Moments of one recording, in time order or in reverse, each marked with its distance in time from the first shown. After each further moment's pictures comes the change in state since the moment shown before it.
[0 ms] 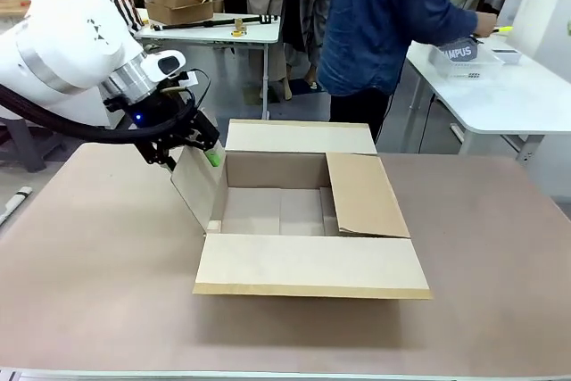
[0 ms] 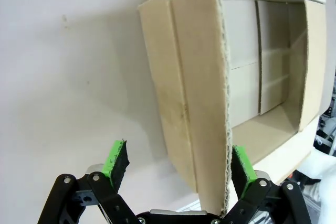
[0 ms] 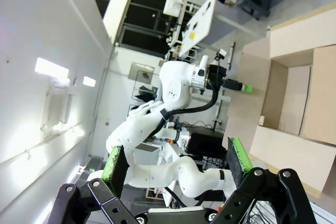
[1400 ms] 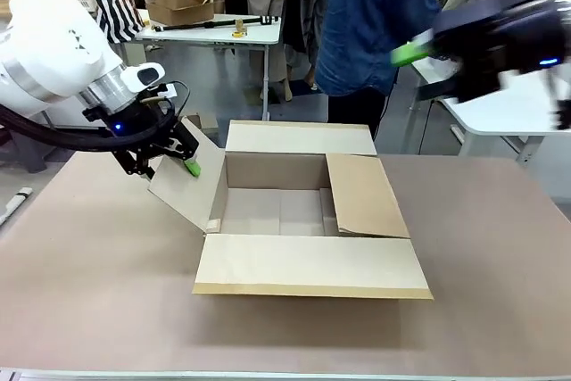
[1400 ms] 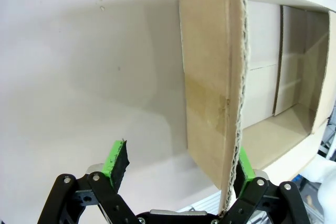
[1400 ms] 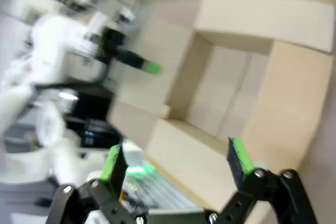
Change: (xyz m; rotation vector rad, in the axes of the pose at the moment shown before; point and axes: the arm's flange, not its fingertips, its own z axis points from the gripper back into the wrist) left arm -0.010 0.038 0.001 0.010 0.015 0.067; right arm -0.012 -0.060 -0.211 -0.515 0.297 0.335
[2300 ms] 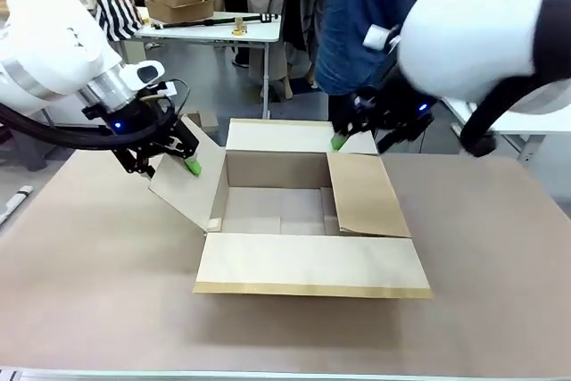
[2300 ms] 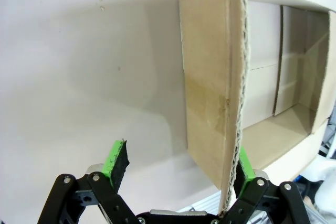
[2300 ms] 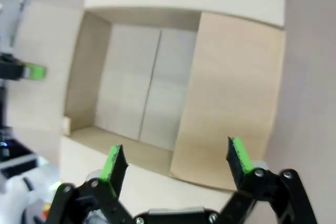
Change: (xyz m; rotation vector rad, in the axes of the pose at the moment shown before) left arm 0.000 0.000 0.000 0.000 -0.001 0.000; right arm 0.007 0.002 -0.114 -0.480 0.172 -0.007
